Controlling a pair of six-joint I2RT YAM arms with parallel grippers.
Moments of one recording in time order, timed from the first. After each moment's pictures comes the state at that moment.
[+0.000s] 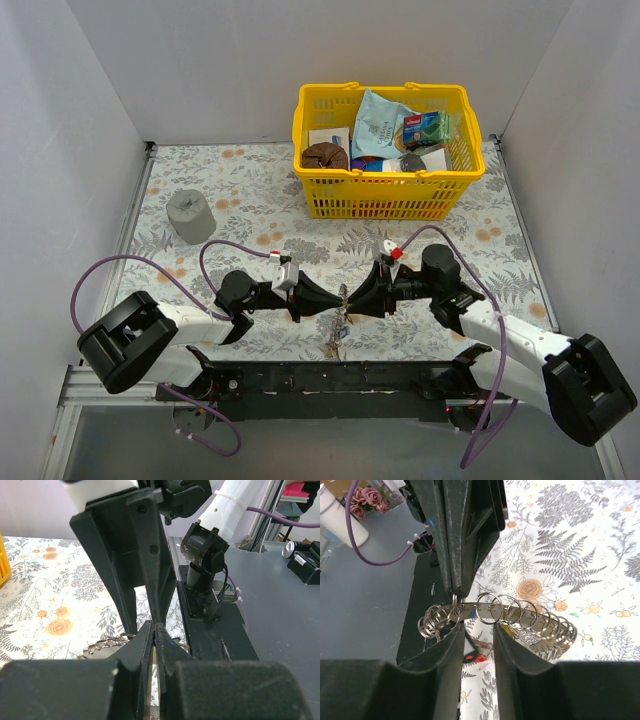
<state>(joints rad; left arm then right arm) -0.79 1.33 0.26 1.34 0.80 -0.26 0.61 1.07 0.35 0.50 -1.05 0.18</state>
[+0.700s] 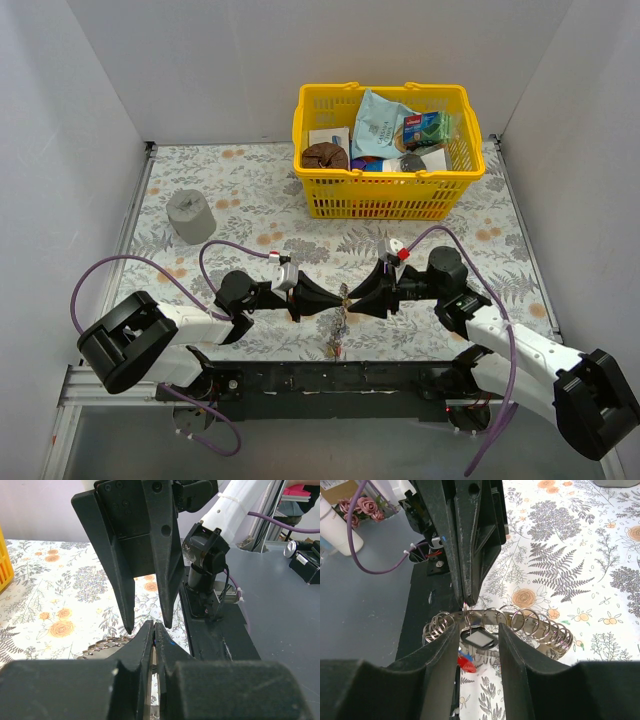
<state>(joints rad) -0.79 1.33 0.26 1.35 0.80 -0.25 0.61 0.93 0.34 0.45 -1.00 0.18</state>
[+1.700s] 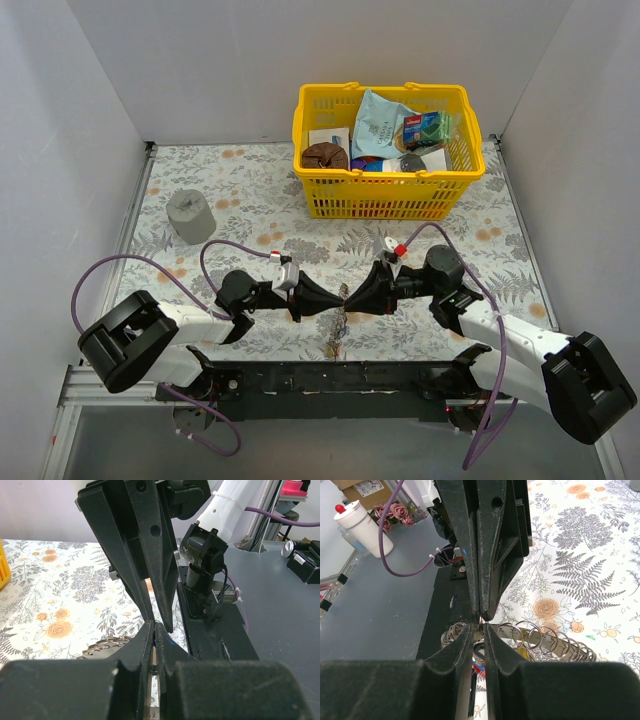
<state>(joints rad) -0.79 1.34 0.26 1.35 0.80 -0.26 0.62 1.02 0.34 0.65 -1.09 0.31</state>
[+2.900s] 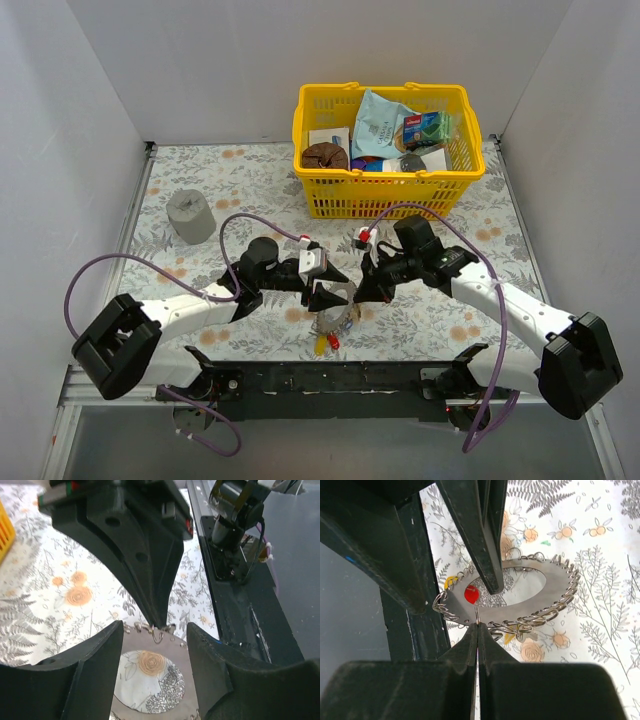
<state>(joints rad) -0.77 1.28 0.53 0.64 0.83 0.07 0.64 1.17 0.76 -0.39 -0.81 -0.18</state>
